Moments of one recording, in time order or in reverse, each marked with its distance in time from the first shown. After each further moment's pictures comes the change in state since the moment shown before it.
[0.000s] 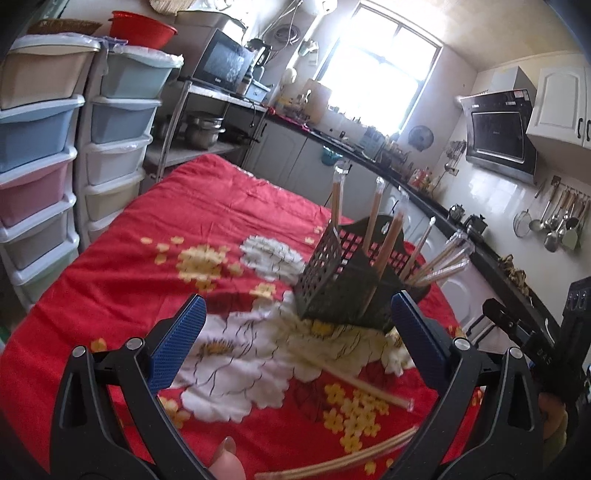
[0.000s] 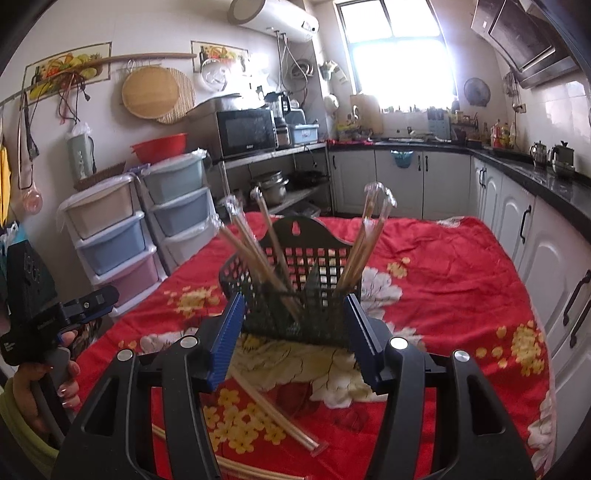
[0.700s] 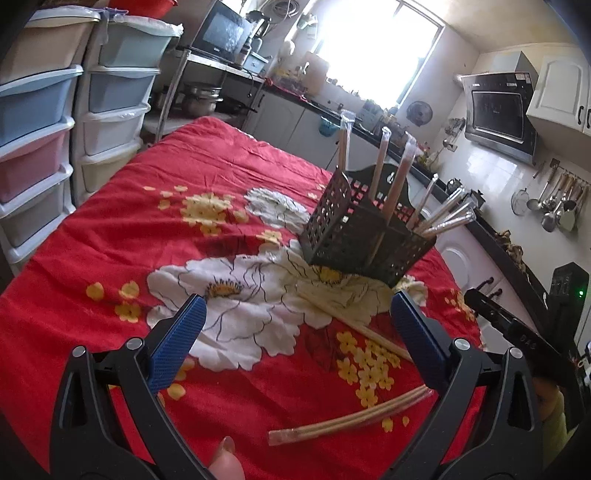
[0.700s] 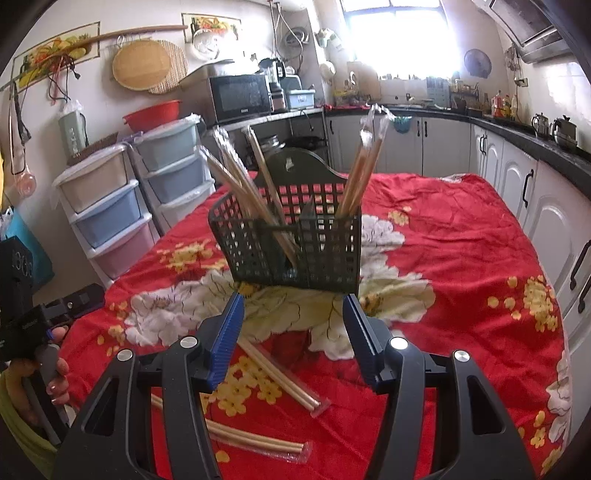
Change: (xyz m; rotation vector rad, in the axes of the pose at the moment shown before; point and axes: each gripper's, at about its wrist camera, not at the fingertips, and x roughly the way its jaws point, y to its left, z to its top) left arm 0.001 0.013 -0.036 0.001 0.111 -0.021; right arm 0.017 -0.006 -0.039 0.021 0.137 0.000
